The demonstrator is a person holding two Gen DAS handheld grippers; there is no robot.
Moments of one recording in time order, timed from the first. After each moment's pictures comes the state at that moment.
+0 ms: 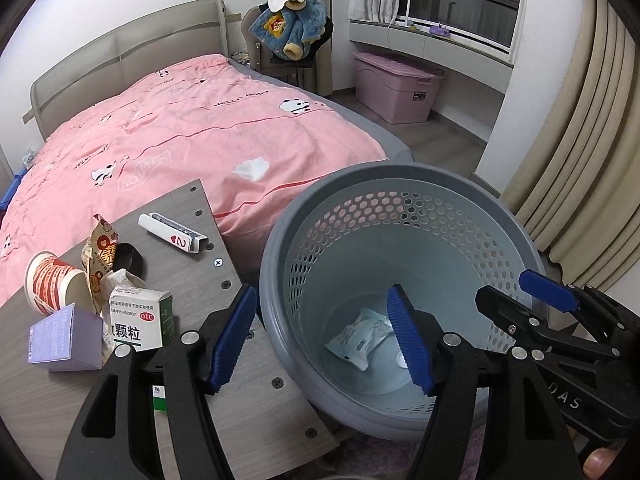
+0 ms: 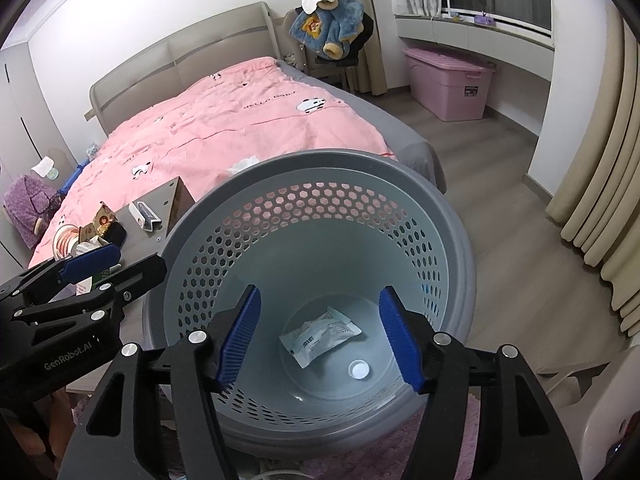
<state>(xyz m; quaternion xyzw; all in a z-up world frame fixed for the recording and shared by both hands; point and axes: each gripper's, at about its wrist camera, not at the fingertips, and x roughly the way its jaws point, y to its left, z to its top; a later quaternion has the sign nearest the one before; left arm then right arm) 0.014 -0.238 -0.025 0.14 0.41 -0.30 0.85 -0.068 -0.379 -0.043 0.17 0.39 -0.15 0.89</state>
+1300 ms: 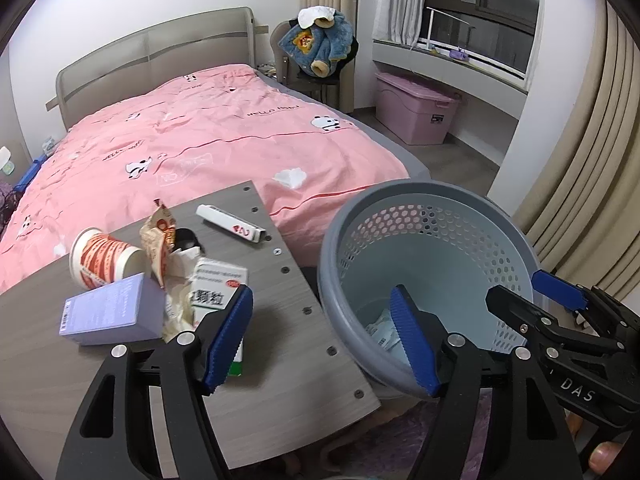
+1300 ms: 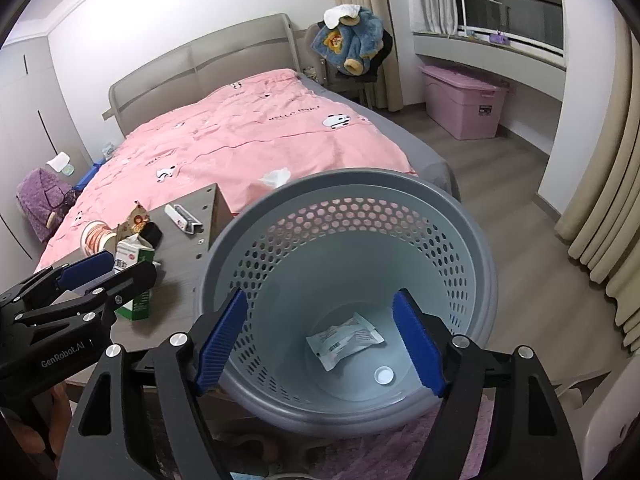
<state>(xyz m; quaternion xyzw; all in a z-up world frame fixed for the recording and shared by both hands) 0.002 -0.181 -0.002 0.10 0.39 -0.27 0.88 -0.073 -0.338 -0.017 0.15 0.37 -0.13 0.91</state>
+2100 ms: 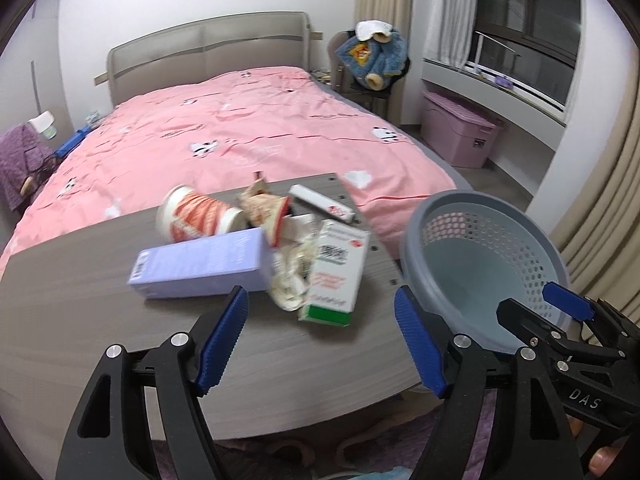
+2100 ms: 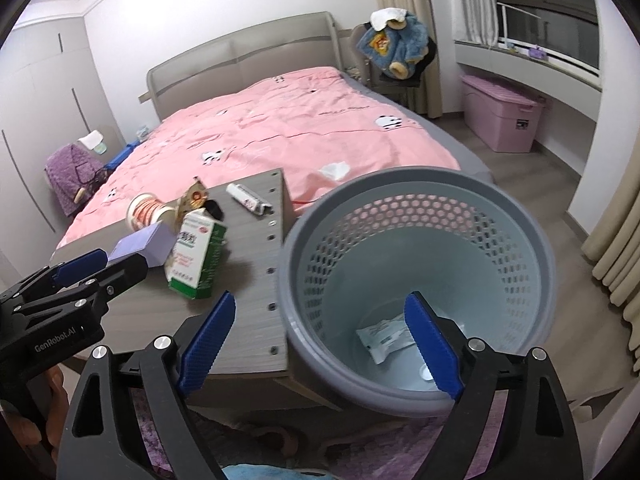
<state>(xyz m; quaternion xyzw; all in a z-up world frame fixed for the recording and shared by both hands) -0.008 -0.093 0.004 0.06 0.38 -0.19 0.90 -0.064 -0.271 -0.015 0.13 0.37 -0.06 0.92</state>
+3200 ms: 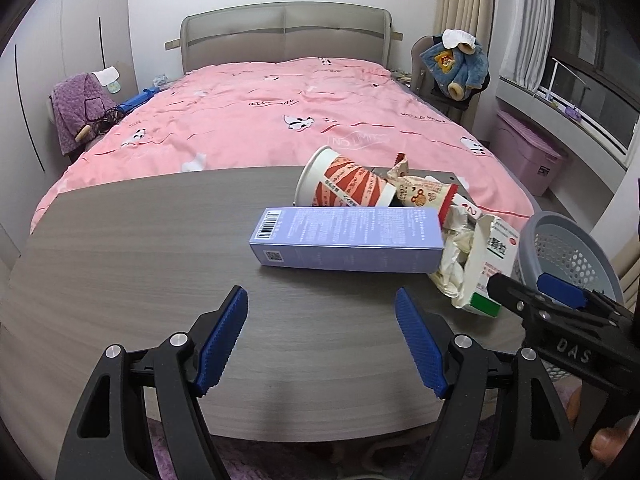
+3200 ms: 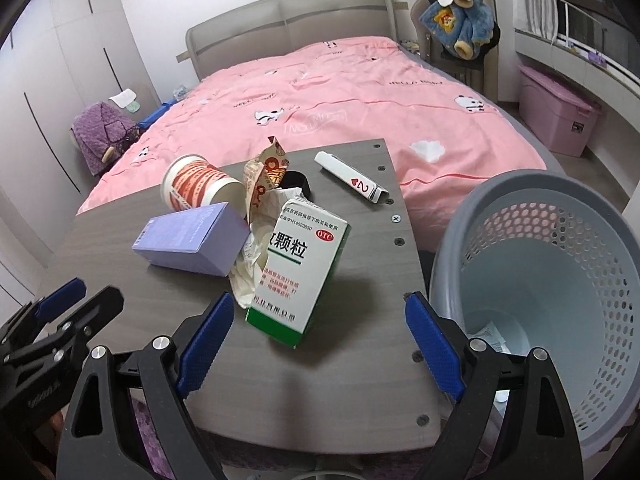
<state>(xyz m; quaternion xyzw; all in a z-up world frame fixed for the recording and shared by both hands) 0.022 0.004 -0.021 0.02 0.40 -0.08 0.91 0.036 -0.193 -0.044 0.12 0.42 0.01 0.90</state>
